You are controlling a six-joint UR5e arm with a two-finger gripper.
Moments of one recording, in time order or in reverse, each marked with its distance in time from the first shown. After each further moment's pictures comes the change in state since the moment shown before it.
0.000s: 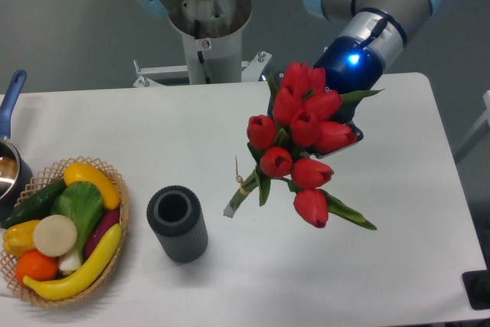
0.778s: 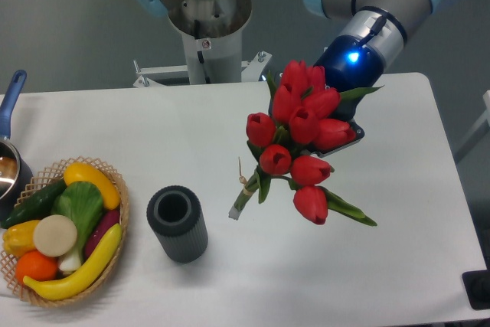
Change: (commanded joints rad) arm -0.003 0.011 -0.015 0.000 0.087 0.063
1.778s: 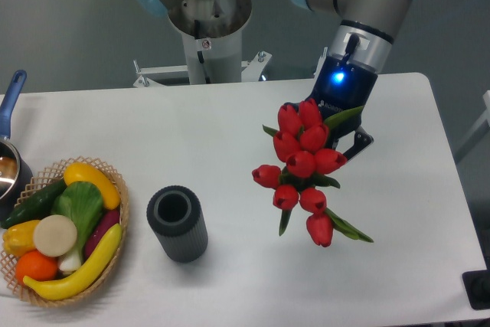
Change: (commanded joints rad) arm -0.015 0.049 -0.092 -0.017 0.551 0.320
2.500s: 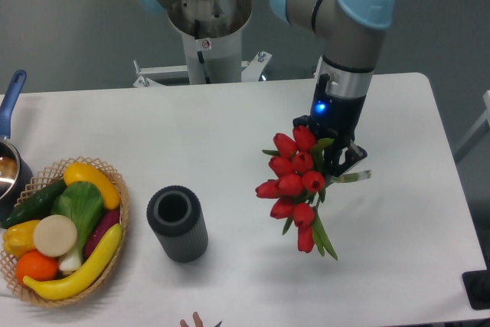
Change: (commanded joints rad) arm -0.067 -0.067 0.026 -0.140 0.535 0.420
